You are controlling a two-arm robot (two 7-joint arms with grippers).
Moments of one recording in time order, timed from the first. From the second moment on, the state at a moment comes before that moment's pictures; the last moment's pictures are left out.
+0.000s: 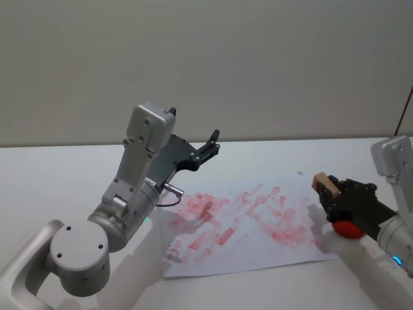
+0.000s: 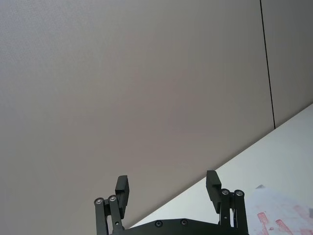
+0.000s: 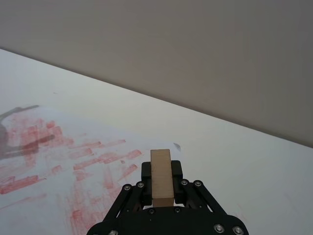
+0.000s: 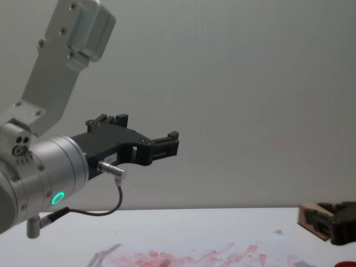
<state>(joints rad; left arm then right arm) -0.24 0.38 0.45 -1.63 -0.20 0.01 -0.01 0.06 0.34 -0.24 -1.65 0.17 0.28 0.23</state>
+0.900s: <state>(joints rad) -0.24 0.38 0.45 -1.63 -0.20 0.01 -0.01 0.20 0.30 -0.29 -1.45 0.09 0.27 0.66</state>
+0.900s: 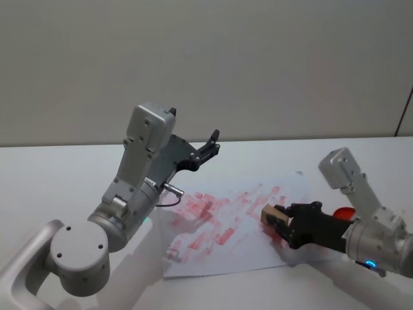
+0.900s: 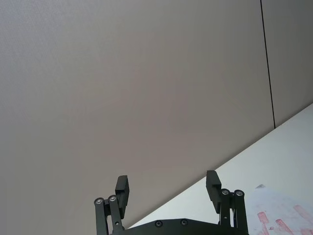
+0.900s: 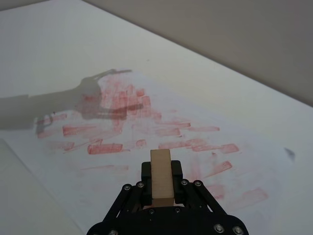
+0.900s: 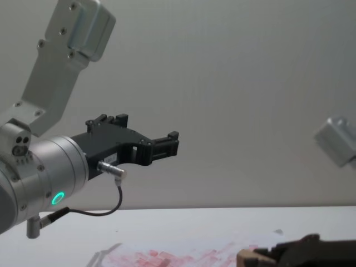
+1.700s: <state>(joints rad) -0.24 0.38 0.45 -1.63 -0.20 0.01 -0.01 0.26 0.28 -0.32 -1.35 0.05 0.24 0.76</state>
